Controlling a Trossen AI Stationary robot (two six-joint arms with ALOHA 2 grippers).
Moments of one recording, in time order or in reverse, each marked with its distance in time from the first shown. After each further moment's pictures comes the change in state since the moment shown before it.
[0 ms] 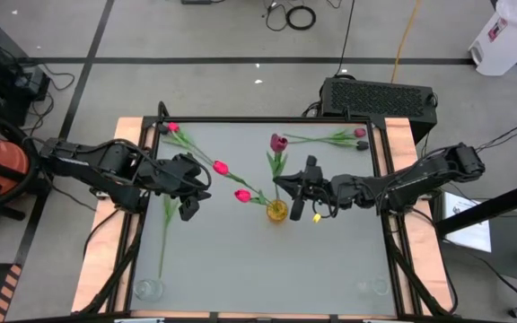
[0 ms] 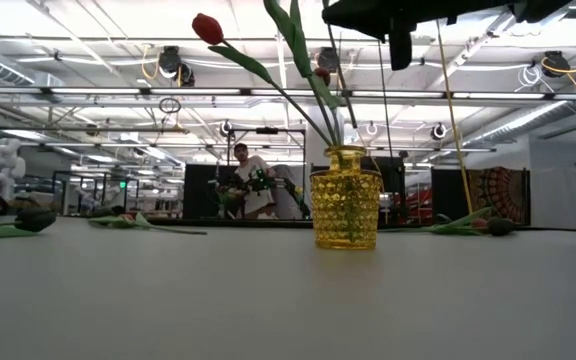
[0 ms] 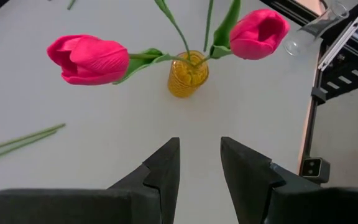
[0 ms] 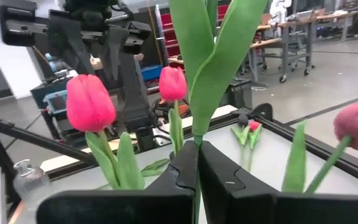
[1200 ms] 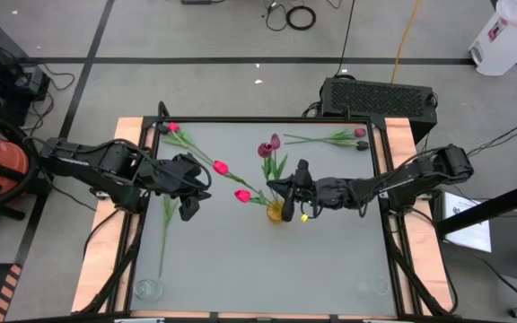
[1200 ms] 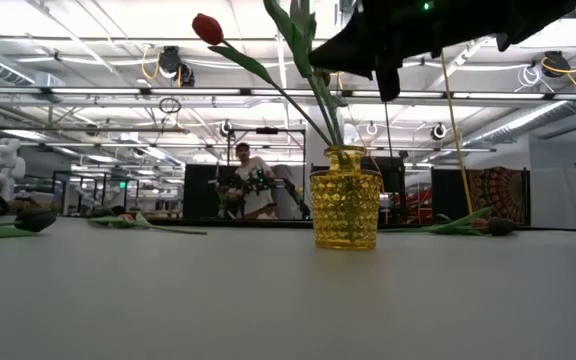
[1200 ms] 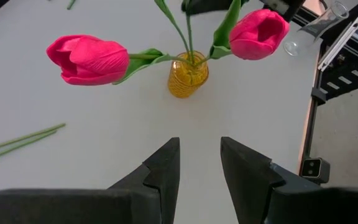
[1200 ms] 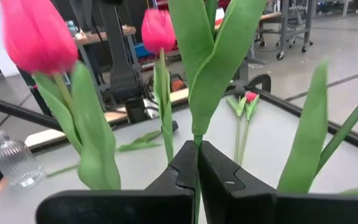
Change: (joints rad) left arm 0.000 0.001 0.000 0.001 0.000 0.000; right arm -0.041 0.125 0.000 -0.001 -0.034 0.051
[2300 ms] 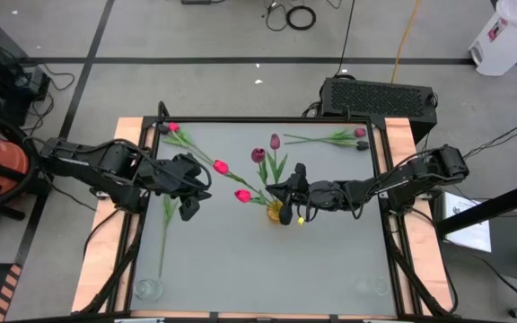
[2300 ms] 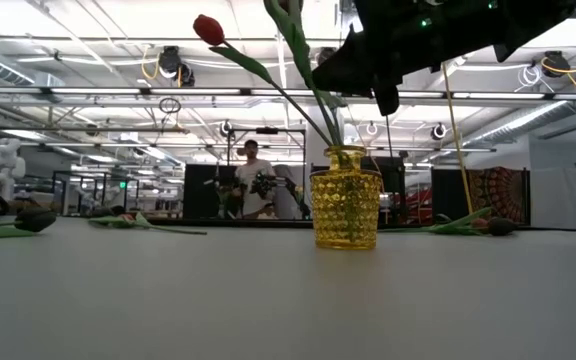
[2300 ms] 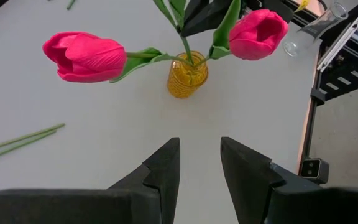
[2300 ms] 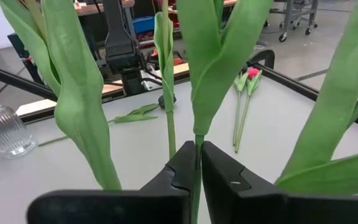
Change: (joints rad) left arm 0.000 0.000 0.000 0.002 0.000 -0.003; right arm 0.001 0.044 0.000 -0.048 -0.022 0.003
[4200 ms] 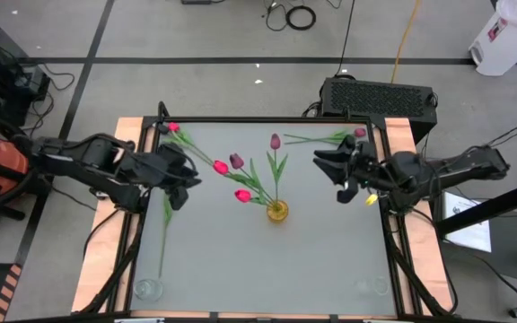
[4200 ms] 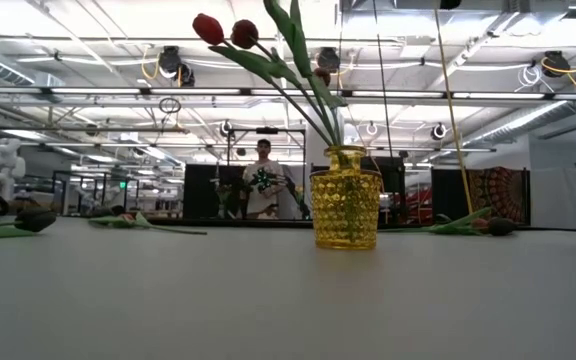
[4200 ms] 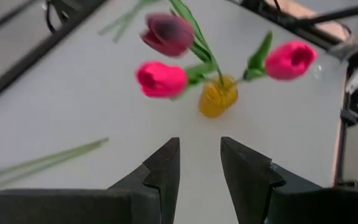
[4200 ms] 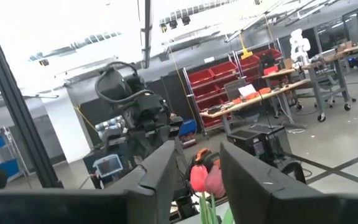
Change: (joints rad) left arm 0.000 -0.093 0.000 -0.062 -0.149 0.035; right arm 0.046 -0.634 0.001 -0.117 0.003 -0.026
